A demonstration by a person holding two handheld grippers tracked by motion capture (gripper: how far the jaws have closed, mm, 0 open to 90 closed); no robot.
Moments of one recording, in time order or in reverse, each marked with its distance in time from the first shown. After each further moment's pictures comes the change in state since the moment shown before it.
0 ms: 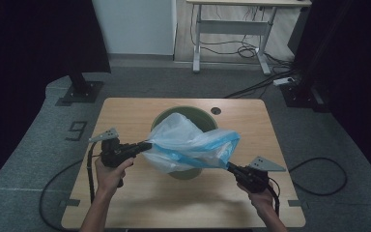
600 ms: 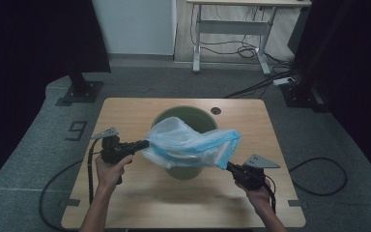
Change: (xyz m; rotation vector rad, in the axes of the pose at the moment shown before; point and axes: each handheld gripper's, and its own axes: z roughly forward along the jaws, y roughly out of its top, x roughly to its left) left arm 0.031 -0.009 0.009 0.030 0.040 -0.067; right arm -0.004 -0.001 0.012 0.038 -0.021 -0.010
